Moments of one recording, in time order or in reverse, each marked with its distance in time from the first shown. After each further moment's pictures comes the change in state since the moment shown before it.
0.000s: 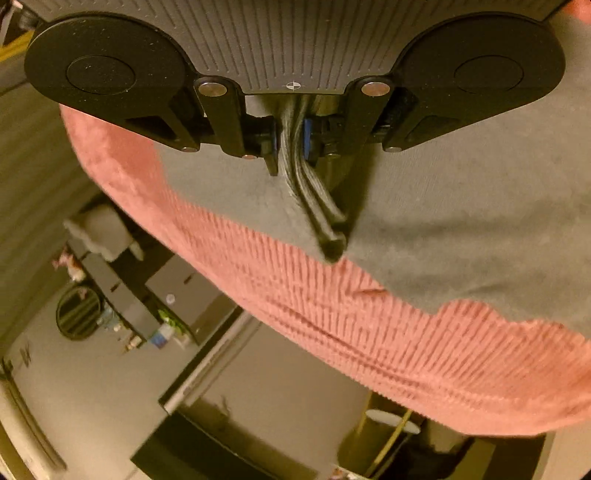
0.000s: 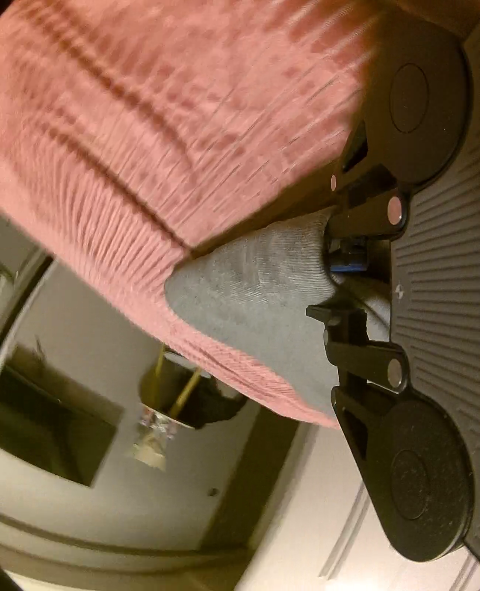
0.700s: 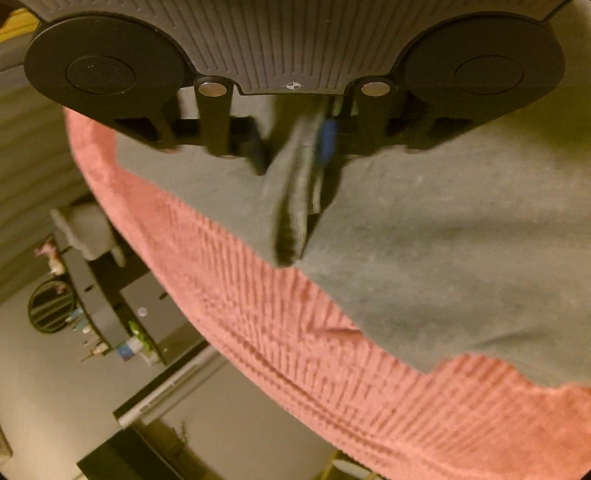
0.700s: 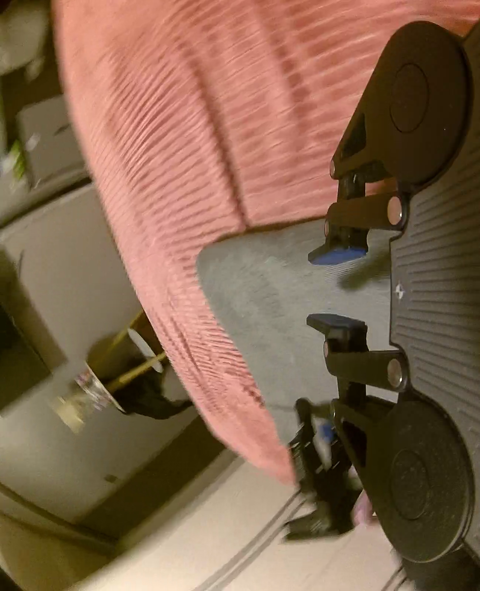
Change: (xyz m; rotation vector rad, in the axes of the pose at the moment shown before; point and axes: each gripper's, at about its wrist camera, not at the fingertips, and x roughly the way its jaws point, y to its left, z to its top) left arm 0.085 0.035 0.031 -0.167 0.128 -0.010; right arm 0.024 0.070 0.040 -0.541 0.014 -0.111
